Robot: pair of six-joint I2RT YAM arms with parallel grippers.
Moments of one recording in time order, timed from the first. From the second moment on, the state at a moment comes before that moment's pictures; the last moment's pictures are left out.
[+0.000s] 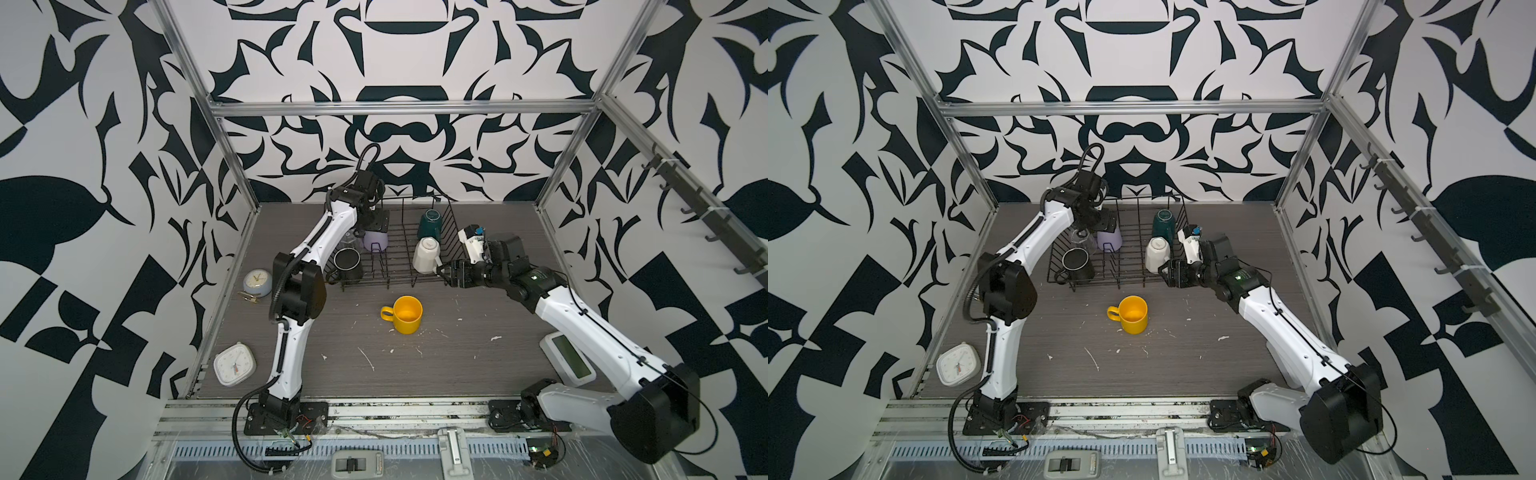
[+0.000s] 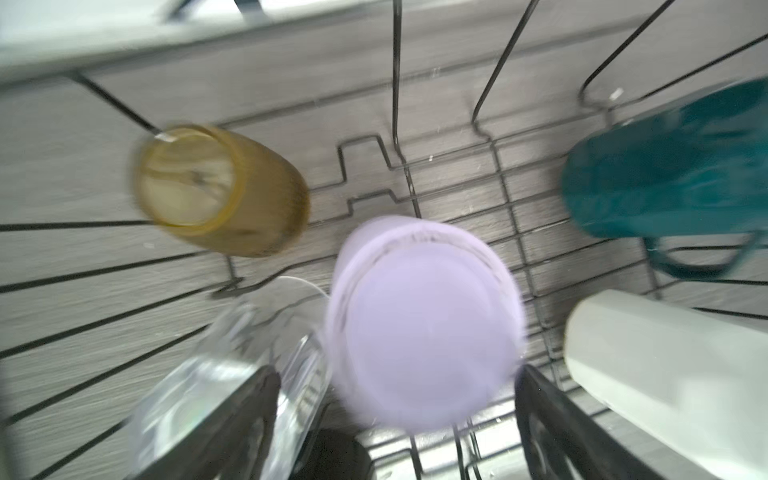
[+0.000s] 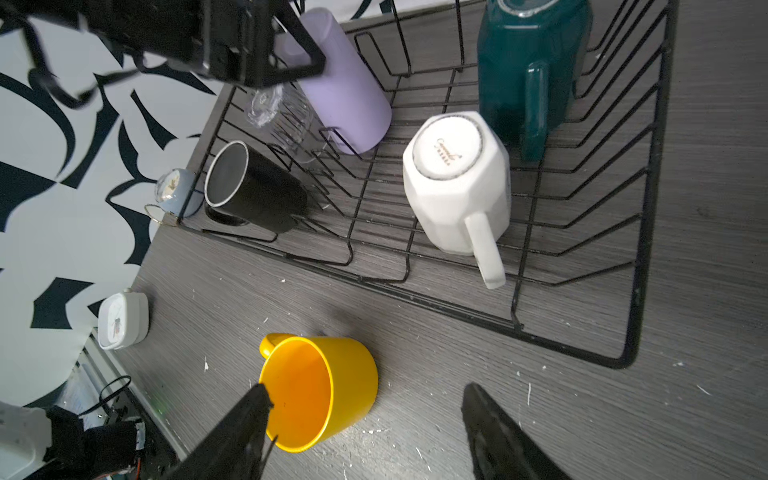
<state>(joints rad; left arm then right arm) -0.42 2.18 2.16 -0.97 -0.02 -0.19 0.43 1.21 1.00 -0.50 -0.32 0.34</state>
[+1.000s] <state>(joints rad) -0.42 1.13 1.06 -0.16 -0.18 -0.24 0.75 1.49 1.12 -0.68 -0.04 0.29</state>
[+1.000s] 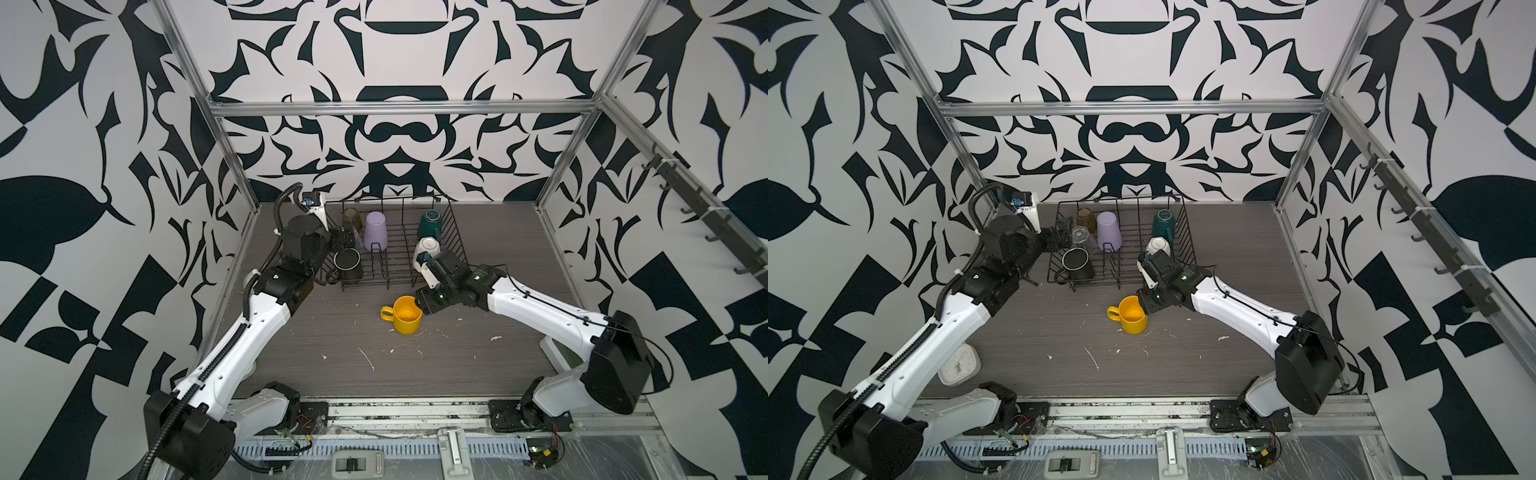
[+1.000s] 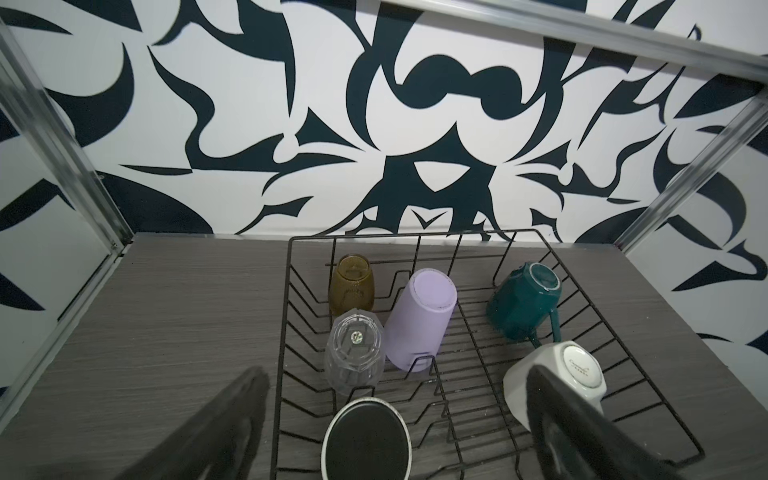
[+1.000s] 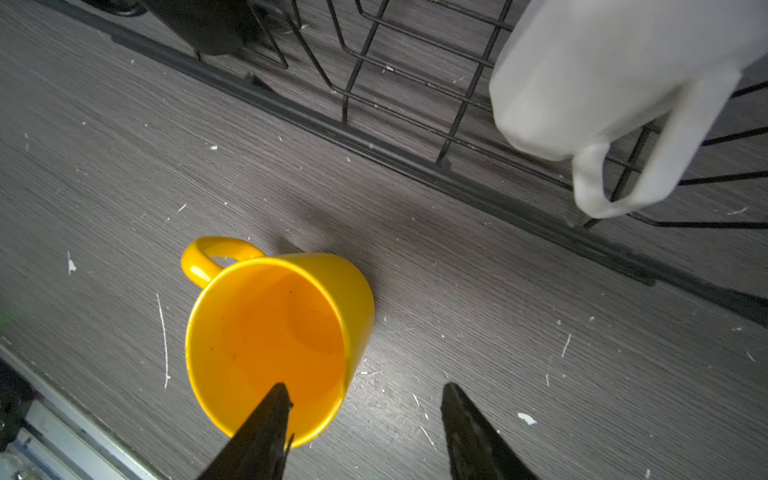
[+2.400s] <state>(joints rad) -0.37 0.85 0.70 0.15 -0.16 -0.25 0.80 1.50 1.19 -0.71 -0.20 0.27</state>
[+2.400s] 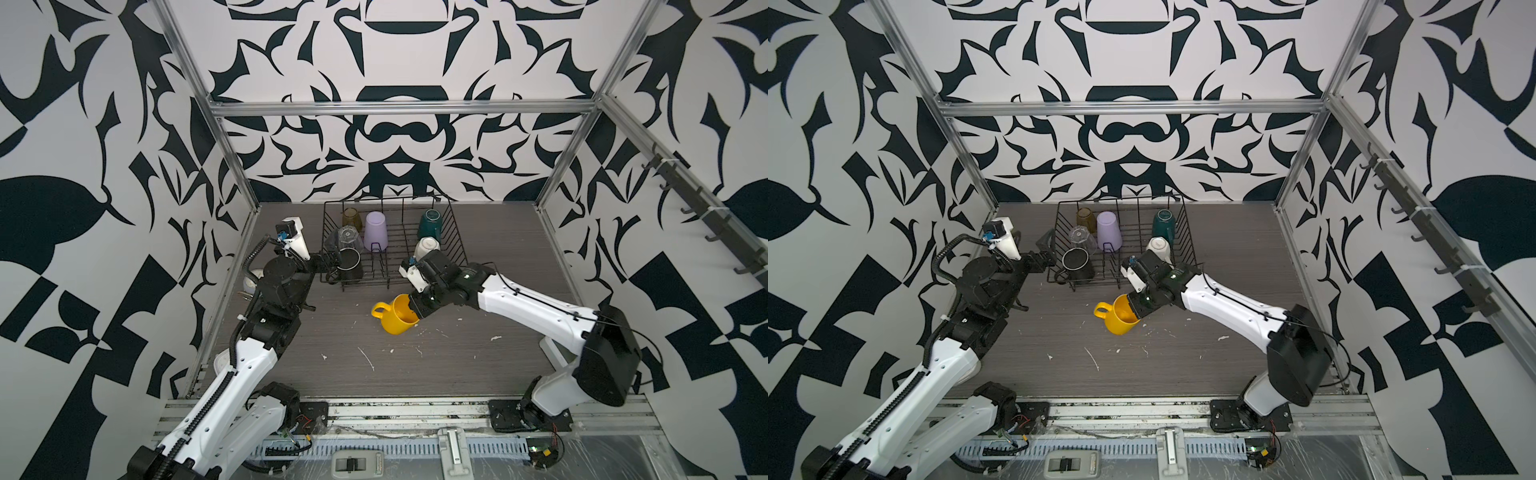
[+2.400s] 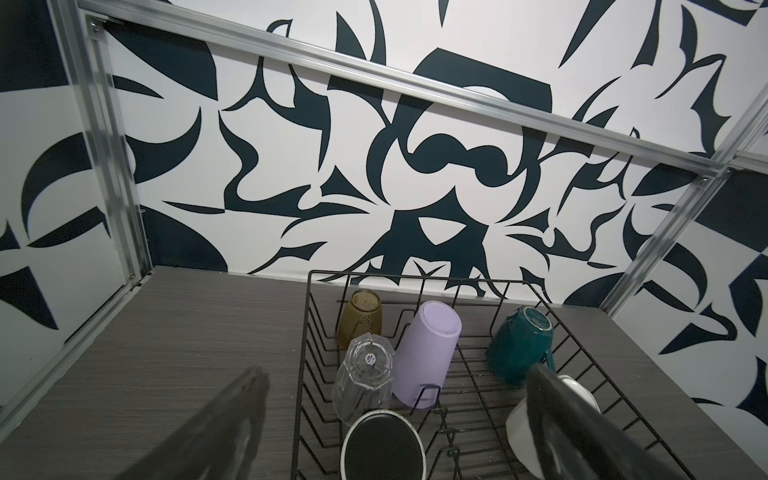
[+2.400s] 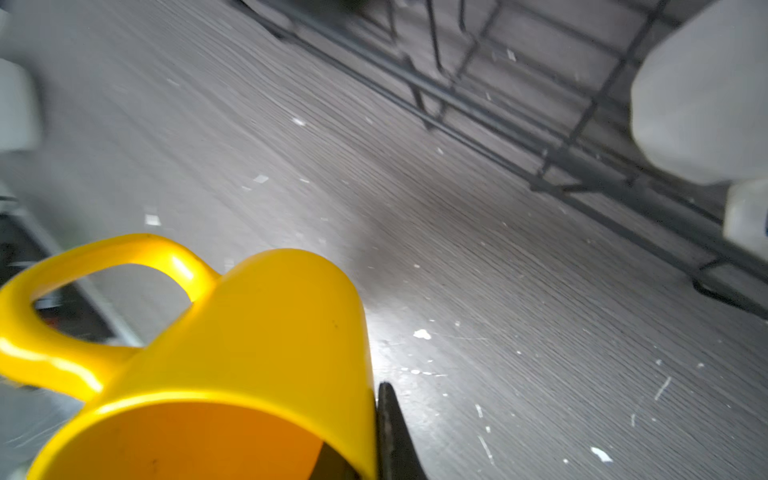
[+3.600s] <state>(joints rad) -0.35 1.03 0.55 0.66 0.86 -0.19 0.38 1.36 0.97 0.17 -0.95 0.86</state>
